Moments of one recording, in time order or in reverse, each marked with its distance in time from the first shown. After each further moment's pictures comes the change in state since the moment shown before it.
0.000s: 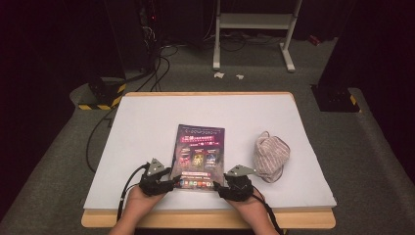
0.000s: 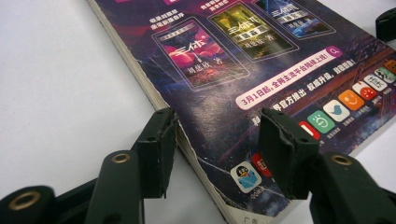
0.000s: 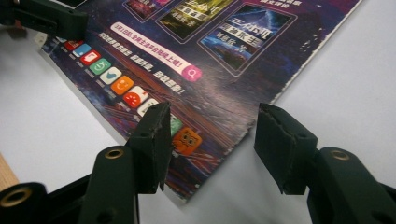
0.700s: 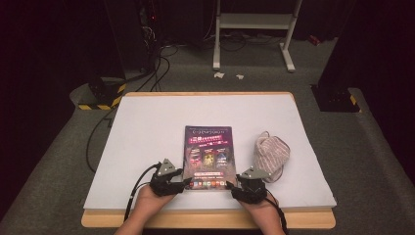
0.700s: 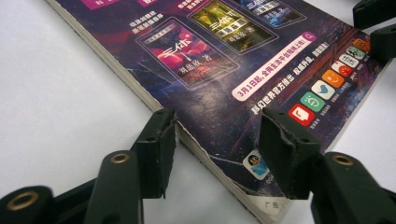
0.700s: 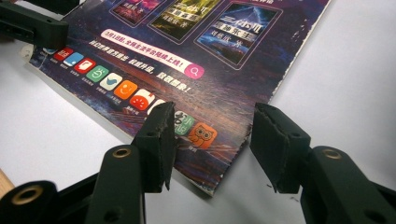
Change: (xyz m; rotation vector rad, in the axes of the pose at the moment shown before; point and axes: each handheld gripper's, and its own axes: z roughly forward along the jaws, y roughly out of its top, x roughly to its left) left arm -0.015 0.009 0.016 -0.011 -0.093 0.041; right arm -0.021 -0.016 -0.026 -0.025 -0.073 0.024
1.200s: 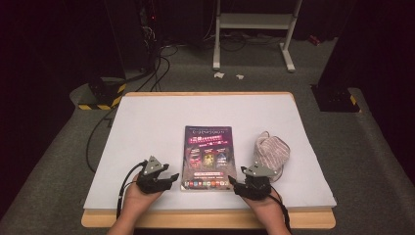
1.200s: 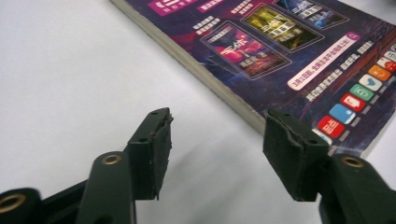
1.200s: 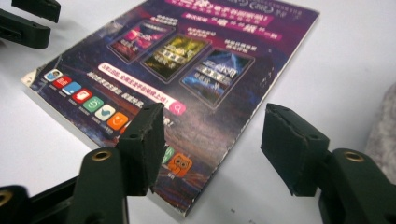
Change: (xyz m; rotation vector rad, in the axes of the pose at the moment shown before) left arm 0.028 -0.009 -0.029 -0.028 0.096 0.021; right arm -0.006 0.014 -0.015 -0.089 -0.033 -0.062
